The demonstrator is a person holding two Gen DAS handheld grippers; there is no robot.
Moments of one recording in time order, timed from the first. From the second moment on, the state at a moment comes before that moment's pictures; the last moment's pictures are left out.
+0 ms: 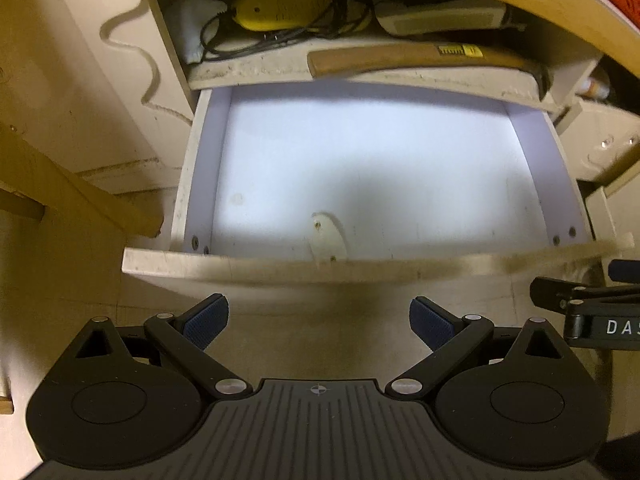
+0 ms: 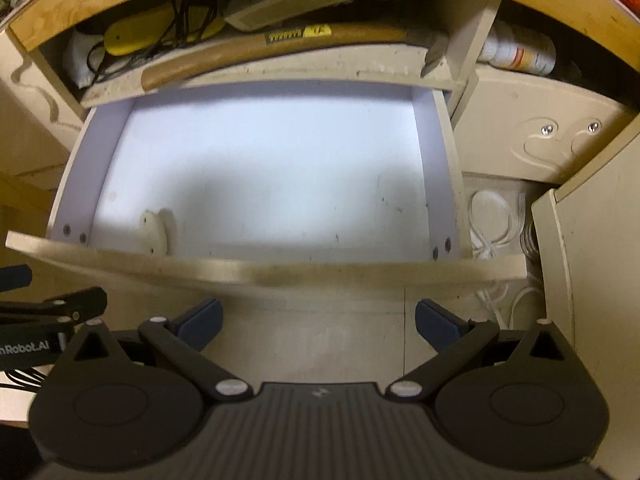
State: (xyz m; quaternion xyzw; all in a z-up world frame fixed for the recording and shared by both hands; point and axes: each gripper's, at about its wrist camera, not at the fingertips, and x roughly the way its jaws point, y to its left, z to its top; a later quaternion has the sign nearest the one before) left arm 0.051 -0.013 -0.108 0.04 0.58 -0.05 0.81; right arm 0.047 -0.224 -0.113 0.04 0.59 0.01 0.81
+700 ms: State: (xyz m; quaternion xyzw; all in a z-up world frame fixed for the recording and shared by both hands) left arm 0.064 -0.016 -0.158 0.04 0.61 -0.05 0.79; right arm 0.055 -0.220 -0.162 0.03 0.62 -0.01 0.79
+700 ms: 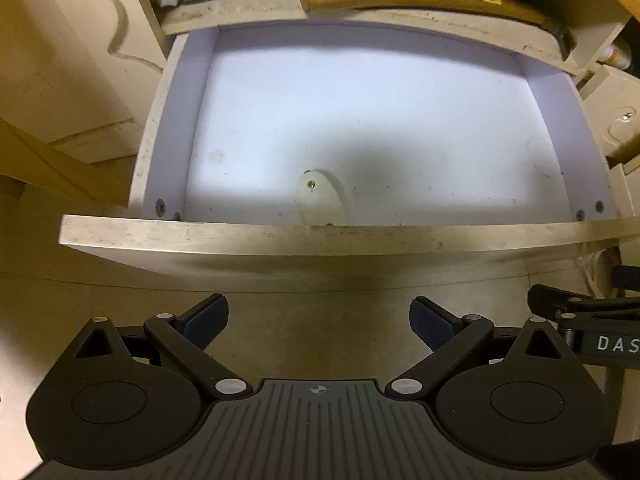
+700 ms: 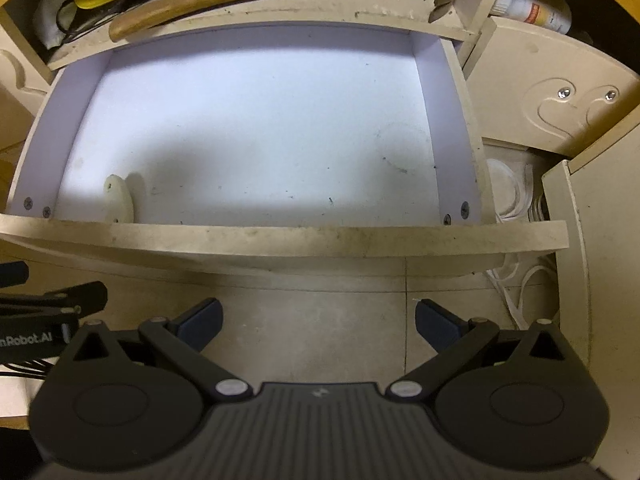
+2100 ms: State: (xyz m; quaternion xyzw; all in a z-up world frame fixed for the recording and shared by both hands) left arm 0.134 -0.027 -0.161 0.03 0.59 -0.03 0.80; right arm 0.128 -0.218 -0.167 0.02 0.58 -0.03 0.82
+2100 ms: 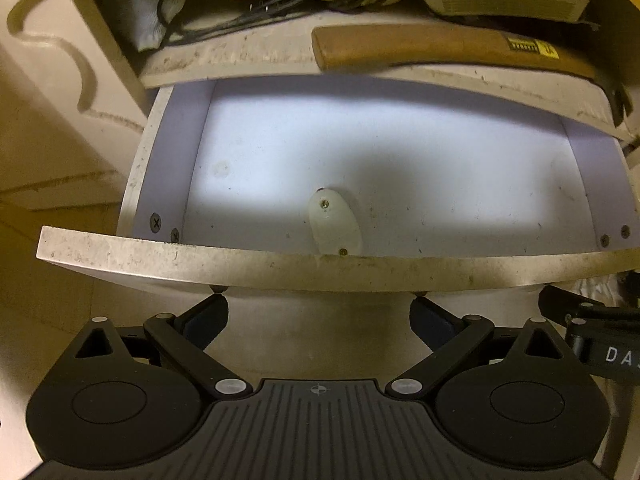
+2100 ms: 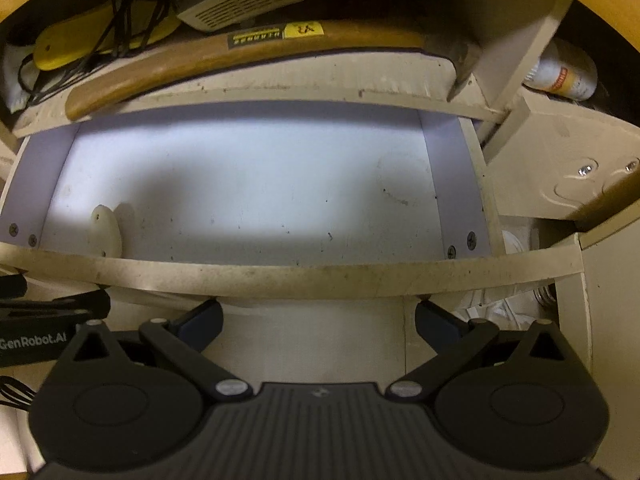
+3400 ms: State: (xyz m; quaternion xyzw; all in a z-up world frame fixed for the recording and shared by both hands) left arm 0.220 -0.044 -0.163 0.02 0.57 -0.03 0.82; right arm 0.227 -0.217 -0.165 0.01 0.54 -0.03 0.84
